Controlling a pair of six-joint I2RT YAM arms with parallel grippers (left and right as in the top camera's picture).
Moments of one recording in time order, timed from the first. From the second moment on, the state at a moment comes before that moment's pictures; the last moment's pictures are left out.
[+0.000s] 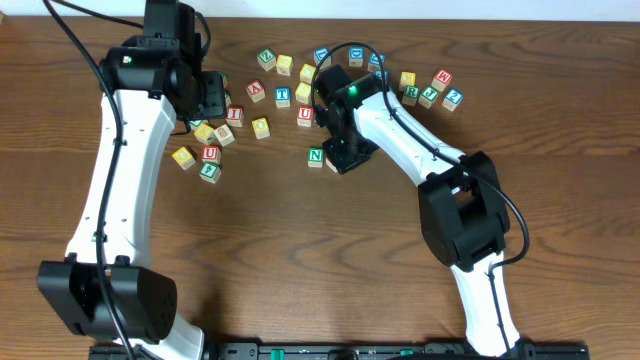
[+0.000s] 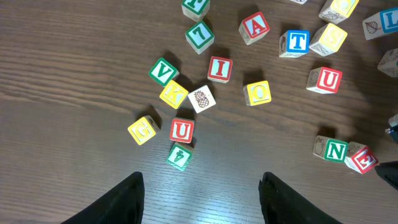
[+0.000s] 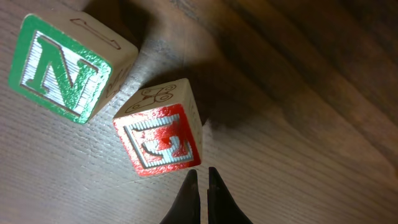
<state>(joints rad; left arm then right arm) -0.07 1.74 1.77 -1.18 -0.06 -0.16 0.54 2.30 1.90 -1.15 -0.02 -0.01</state>
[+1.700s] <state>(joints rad) -0.07 1.74 1.77 -1.18 -0.06 -0.16 0.54 2.27 1.82 -1.03 -0.13 -0.03</state>
